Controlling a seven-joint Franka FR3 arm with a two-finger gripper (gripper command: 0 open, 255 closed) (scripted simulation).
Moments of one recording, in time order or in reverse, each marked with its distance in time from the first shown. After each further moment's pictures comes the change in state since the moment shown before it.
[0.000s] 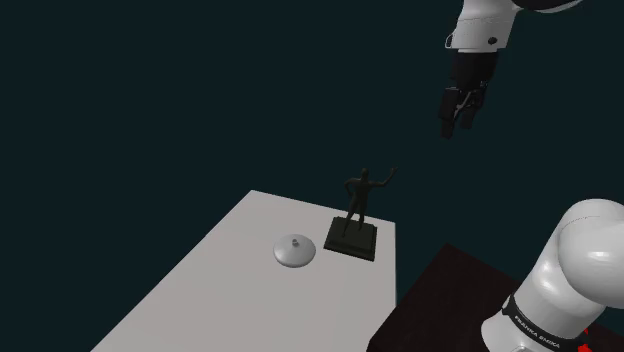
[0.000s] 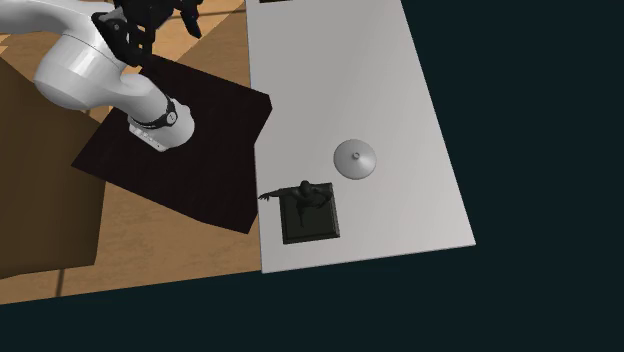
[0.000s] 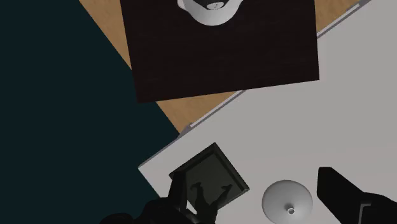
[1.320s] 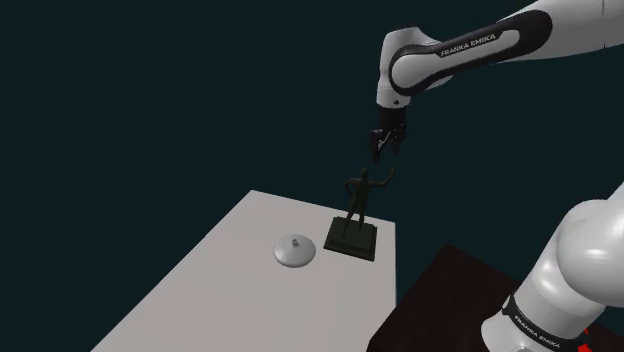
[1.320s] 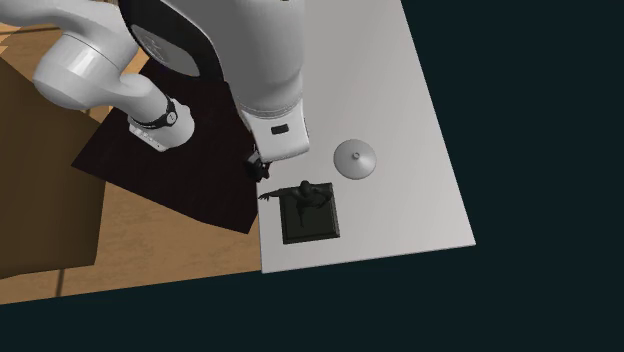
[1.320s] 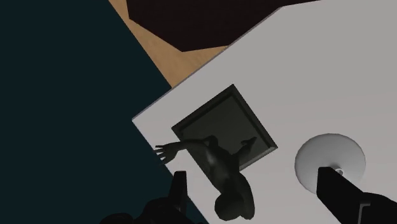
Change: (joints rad) arm -0.038 0.531 -0.079 0.053 -0.068 0.502 -0.074
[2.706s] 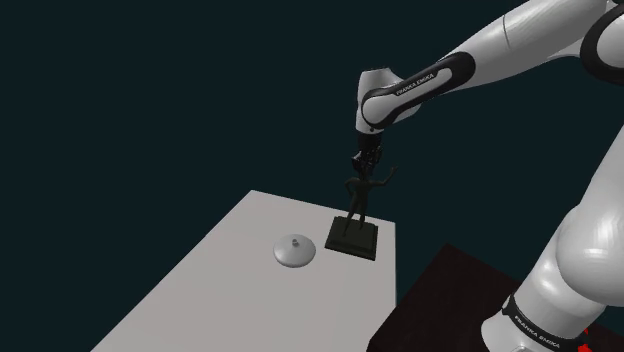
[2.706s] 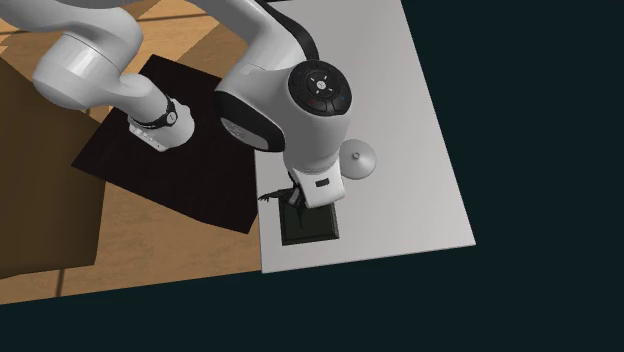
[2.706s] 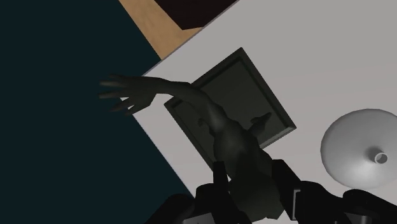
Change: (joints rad) arm -0.013 0.286 -0.019 0.074 -0.005 0.224 -0.013
